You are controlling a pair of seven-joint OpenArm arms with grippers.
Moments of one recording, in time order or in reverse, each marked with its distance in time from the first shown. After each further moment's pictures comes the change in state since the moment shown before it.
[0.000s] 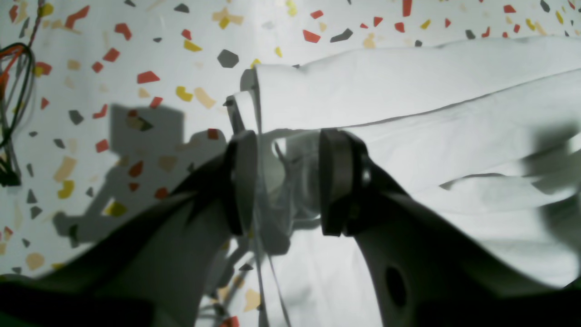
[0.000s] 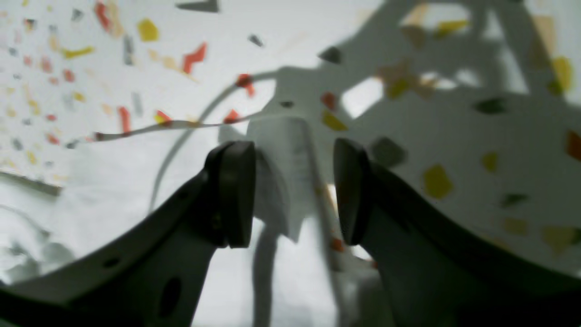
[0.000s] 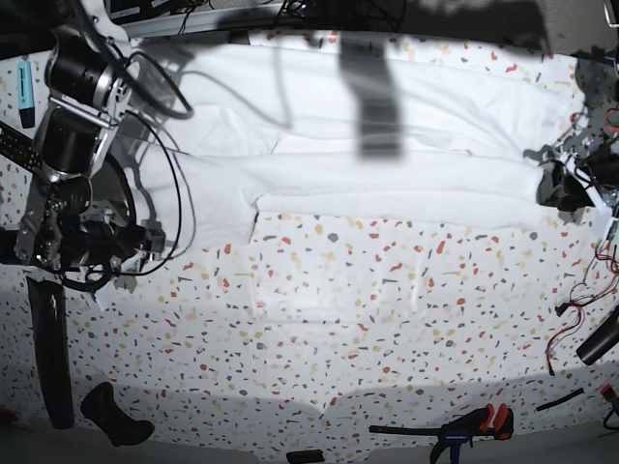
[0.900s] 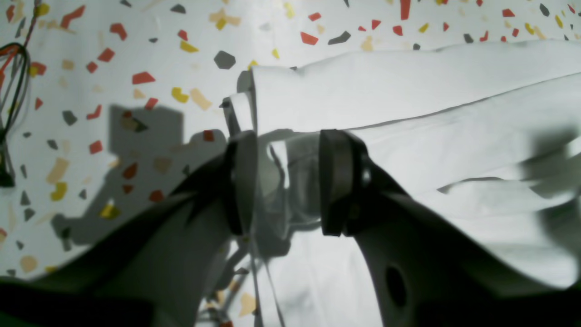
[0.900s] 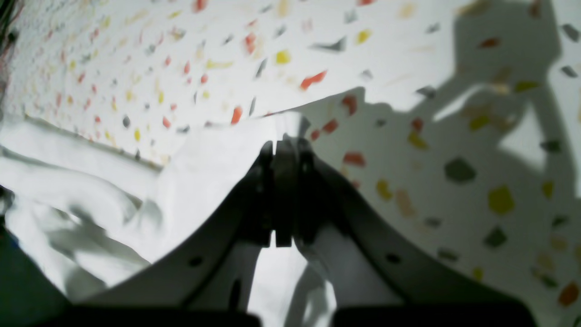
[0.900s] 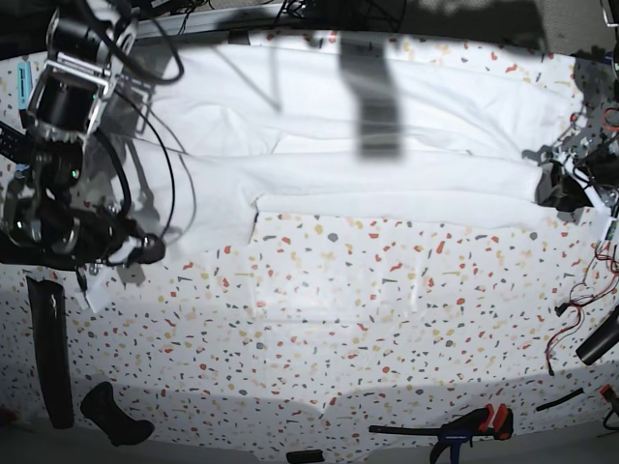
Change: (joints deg) left arm -0.1 0.5 0.0 0.0 0.4 0.0 -0.4; right arm -11.6 1.1 -1.4 21.1 18.9 2.4 -1.7
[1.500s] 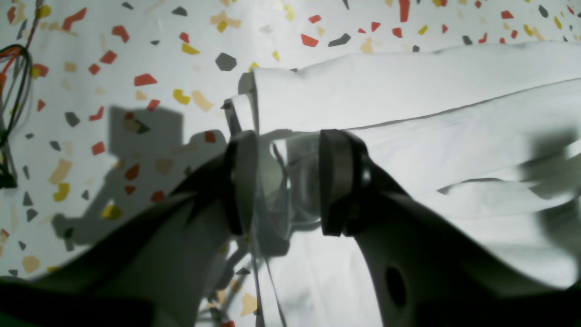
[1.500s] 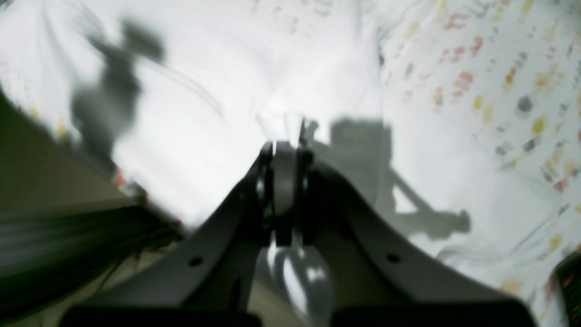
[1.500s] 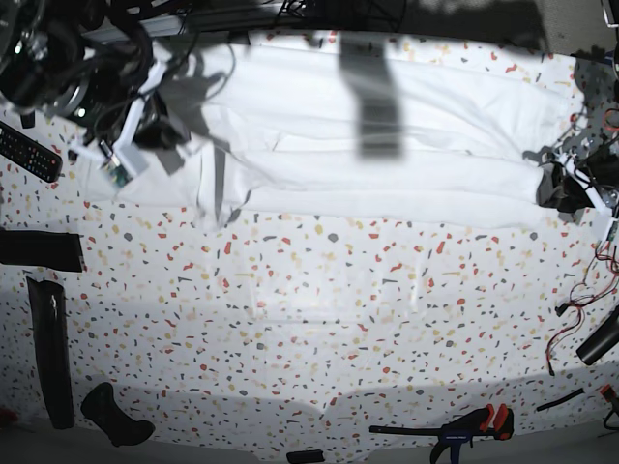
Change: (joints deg) left arm 0.0 -0.2 -0.2 0.0 -0.2 0.0 0.0; right arm -40.4 0.4 0.1 56.7 5.1 0.2 -4.8
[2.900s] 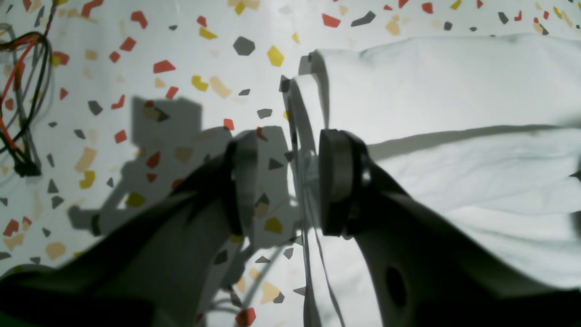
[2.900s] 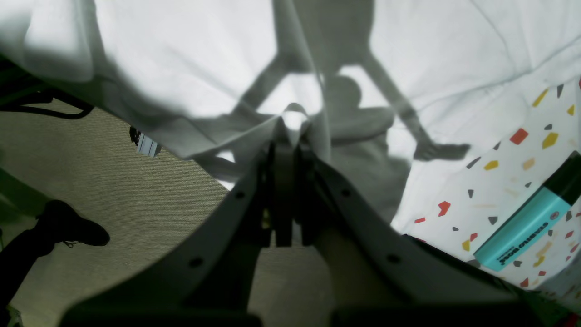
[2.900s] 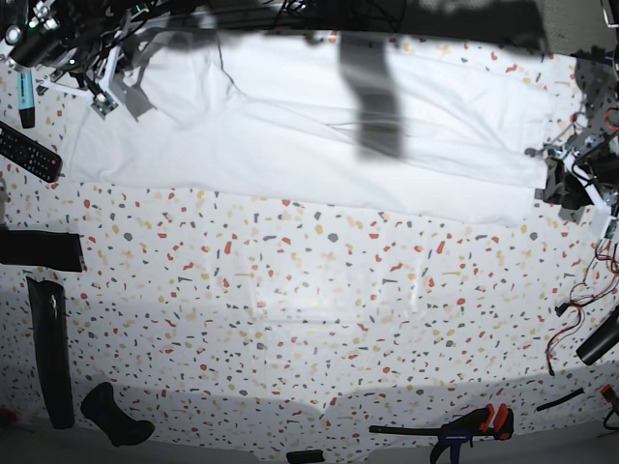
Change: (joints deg) left arm 0.0 0.0 0.0 0.0 4.5 0.0 0.0; right arm -14.3 6.8 -0.2 -12.8 -23.7 0.2 8.4
